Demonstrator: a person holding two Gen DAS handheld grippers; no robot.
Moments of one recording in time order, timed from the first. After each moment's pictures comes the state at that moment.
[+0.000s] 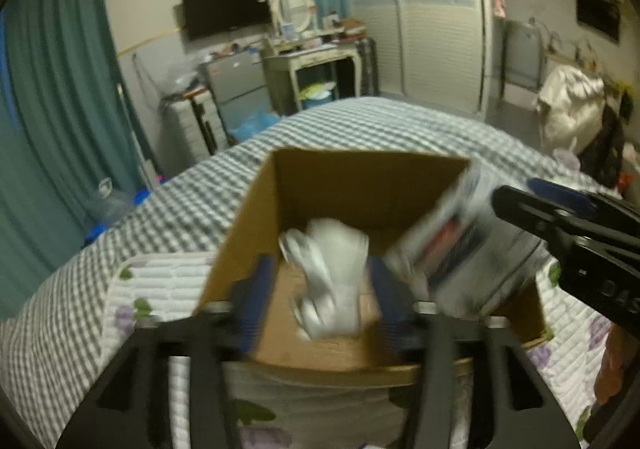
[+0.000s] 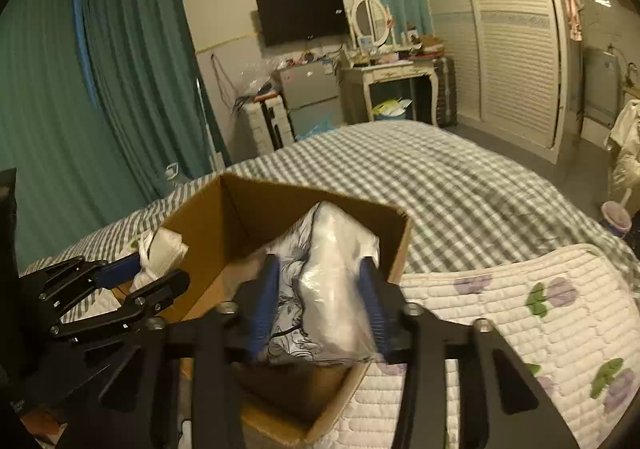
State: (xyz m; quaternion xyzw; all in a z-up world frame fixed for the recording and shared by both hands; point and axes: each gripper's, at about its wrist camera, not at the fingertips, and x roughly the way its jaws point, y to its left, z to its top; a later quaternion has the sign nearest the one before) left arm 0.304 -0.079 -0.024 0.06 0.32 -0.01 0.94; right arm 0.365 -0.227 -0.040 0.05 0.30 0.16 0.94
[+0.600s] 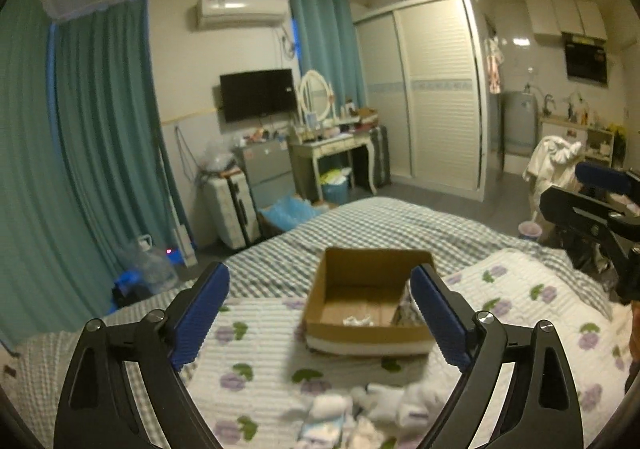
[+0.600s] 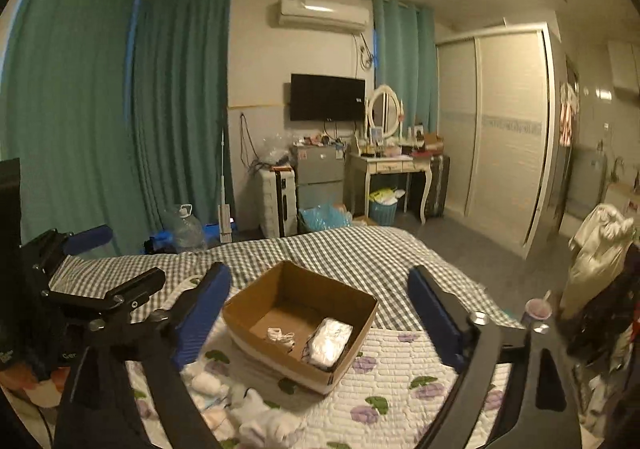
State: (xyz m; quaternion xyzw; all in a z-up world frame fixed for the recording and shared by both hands) left arm 0.103 -0.047 0.128 0.06 0.18 0.01 0.98; right arm 0.153 -0.218 0.152 -0.04 0.16 0.16 0.97
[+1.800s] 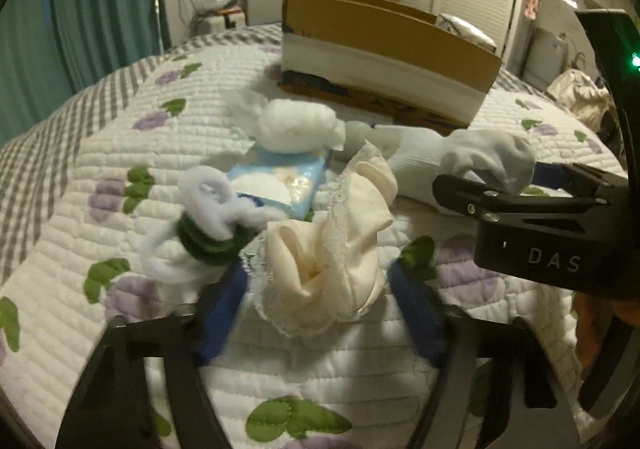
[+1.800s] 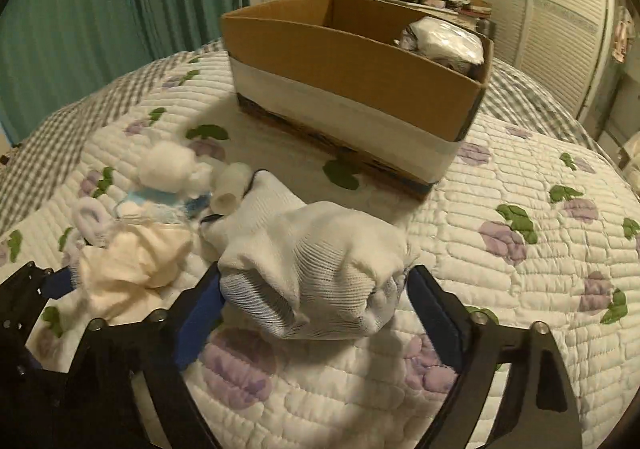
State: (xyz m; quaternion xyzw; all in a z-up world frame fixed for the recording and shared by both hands) left arm 0.111 -0.046 -0.147 -0.03 0.41 0.01 0.91; right arm 0.209 -0.156 -0.145 -0.08 0.41 0.18 0.89
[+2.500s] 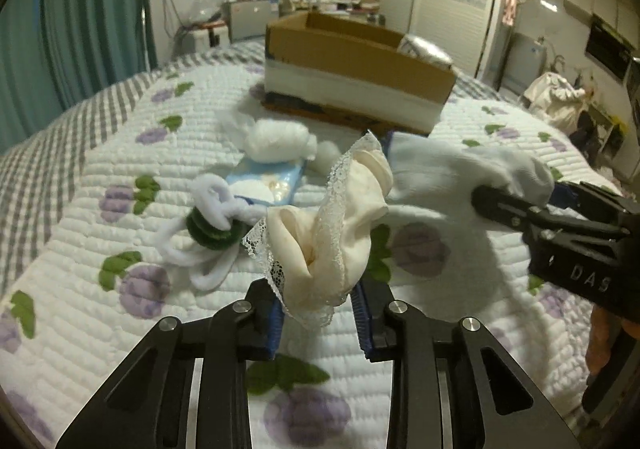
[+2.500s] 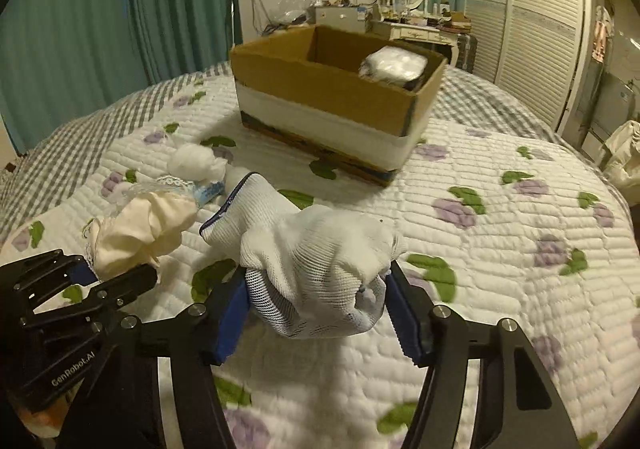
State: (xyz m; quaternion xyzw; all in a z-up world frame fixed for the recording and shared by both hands) left arm 0.073 -0.052 -0.116 -0.03 0.38 -0.02 0.92; right arm 0.143 -0.188 -0.112 -0.07 0.37 0.17 0.91
